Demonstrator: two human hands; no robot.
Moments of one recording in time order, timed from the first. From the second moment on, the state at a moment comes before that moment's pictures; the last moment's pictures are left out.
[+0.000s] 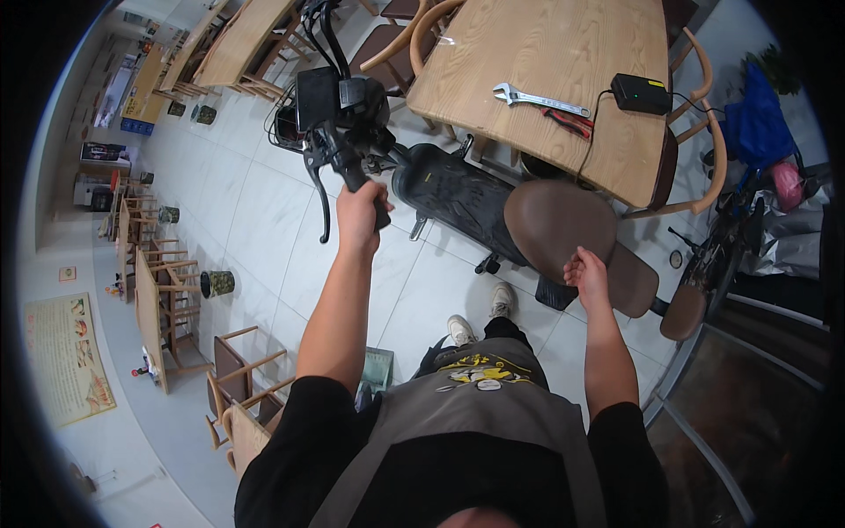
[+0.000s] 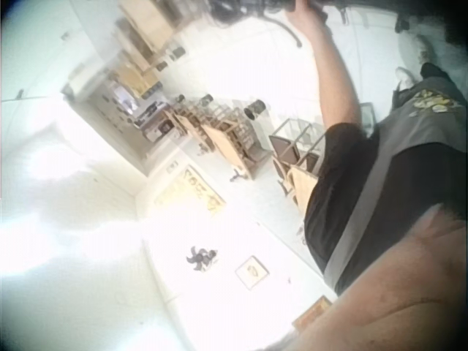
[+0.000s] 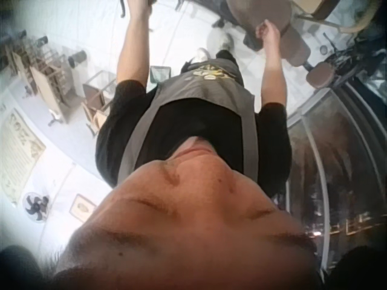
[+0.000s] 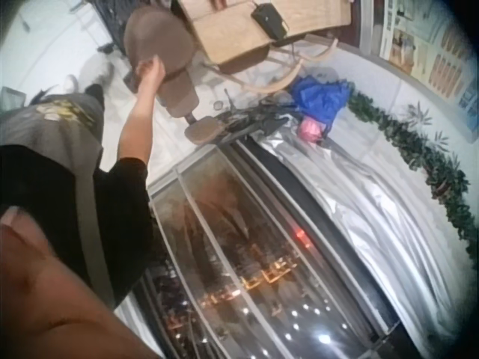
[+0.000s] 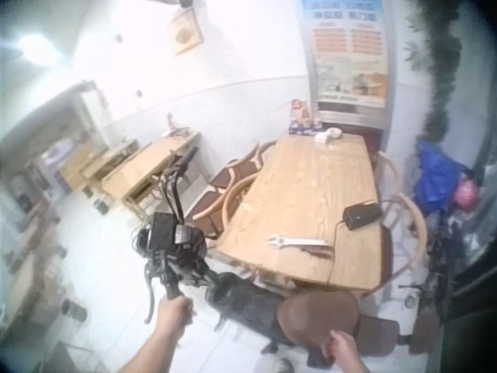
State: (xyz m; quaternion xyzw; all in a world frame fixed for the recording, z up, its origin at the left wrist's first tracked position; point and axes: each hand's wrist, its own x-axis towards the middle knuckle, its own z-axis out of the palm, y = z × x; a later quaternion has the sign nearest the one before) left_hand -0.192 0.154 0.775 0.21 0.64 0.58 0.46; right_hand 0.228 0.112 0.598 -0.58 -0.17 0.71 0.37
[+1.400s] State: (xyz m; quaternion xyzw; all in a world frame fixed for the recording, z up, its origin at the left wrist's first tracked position) left_hand -0.226 0.009 0.750 0.24 0.74 0.53 0.34; right_hand 0.176 0.062 0.512 -0.67 0.03 0.62 0.41
